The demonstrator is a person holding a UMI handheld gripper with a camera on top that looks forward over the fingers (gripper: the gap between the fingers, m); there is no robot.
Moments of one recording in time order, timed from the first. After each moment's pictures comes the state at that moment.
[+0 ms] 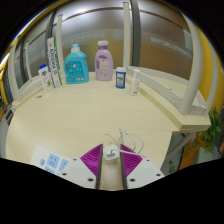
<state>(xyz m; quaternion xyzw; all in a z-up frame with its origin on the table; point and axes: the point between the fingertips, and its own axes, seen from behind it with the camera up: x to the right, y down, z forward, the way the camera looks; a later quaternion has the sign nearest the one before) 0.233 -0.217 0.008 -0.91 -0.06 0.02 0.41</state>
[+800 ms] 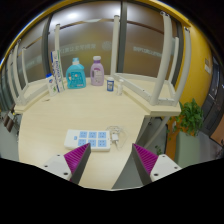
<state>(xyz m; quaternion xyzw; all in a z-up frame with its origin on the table) 0.214 -0.413 0.151 -0.92 0.01 -0.04 0.40</state>
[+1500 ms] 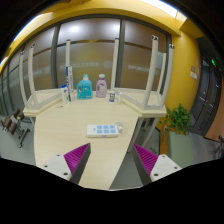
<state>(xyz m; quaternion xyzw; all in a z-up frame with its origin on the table) 0.127 -0.601 0.245 -0.88 0.04 -0.07 0.47</state>
